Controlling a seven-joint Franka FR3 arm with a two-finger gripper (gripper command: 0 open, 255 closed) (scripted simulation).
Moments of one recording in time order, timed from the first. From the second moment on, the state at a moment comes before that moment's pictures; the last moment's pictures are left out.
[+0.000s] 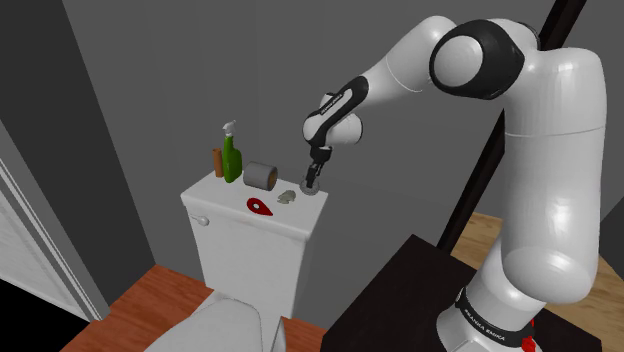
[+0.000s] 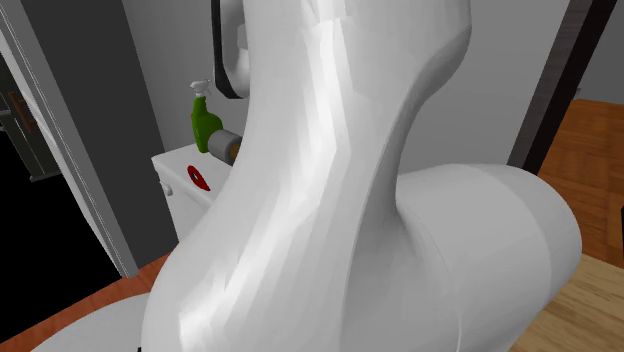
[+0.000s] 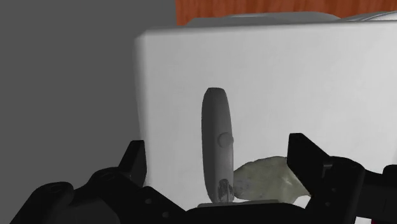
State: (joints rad) arm 0.01 0.40 -0.19 -2.04 0.25 2.56 -0.79
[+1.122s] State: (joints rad) arm 0.02 0.40 -0.19 -2.04 0.25 2.55 -0.79
